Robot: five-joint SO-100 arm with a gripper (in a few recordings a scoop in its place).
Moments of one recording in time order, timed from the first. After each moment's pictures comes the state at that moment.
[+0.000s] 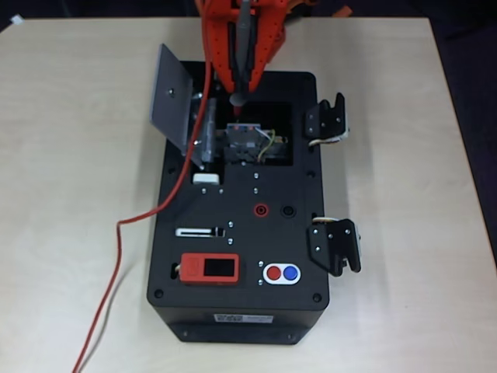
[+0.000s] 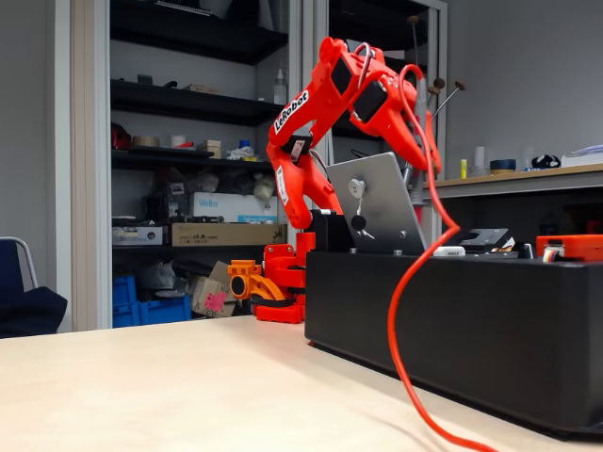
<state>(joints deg) -0.1 133.6 107.8 76.7 74.3</state>
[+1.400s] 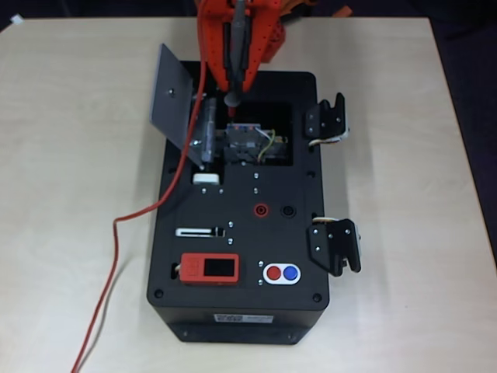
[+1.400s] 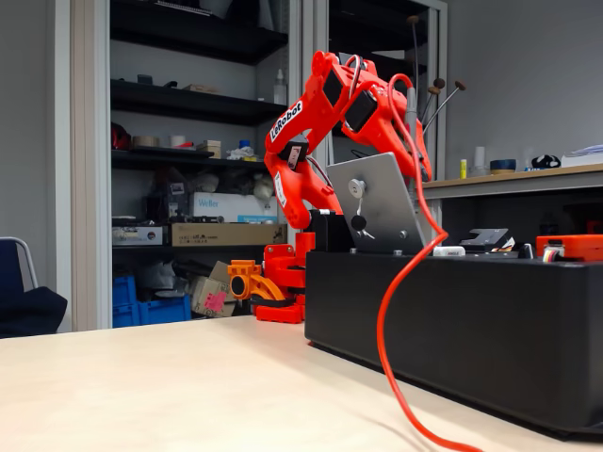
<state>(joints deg) 1.6 140.0 115.3 72.9 73.4</state>
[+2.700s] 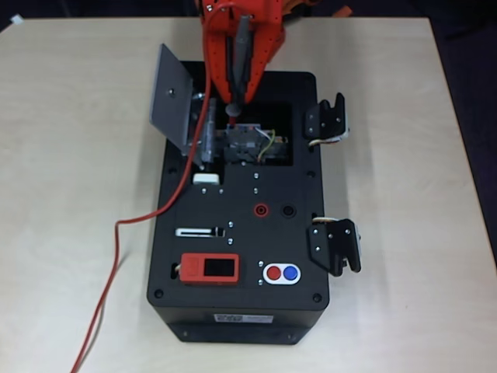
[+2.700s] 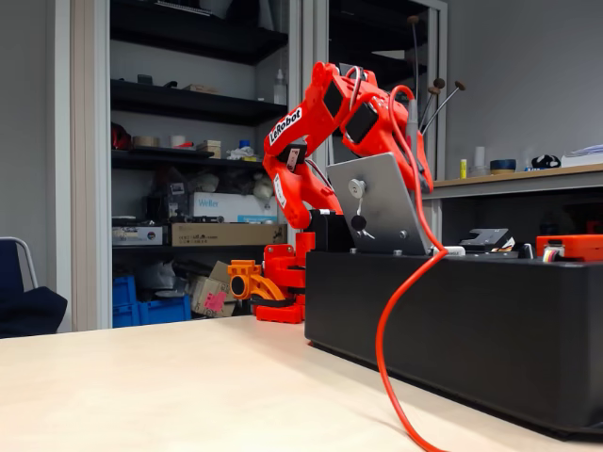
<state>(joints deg) 1.1 142.0 122.3 68.1 73.7</state>
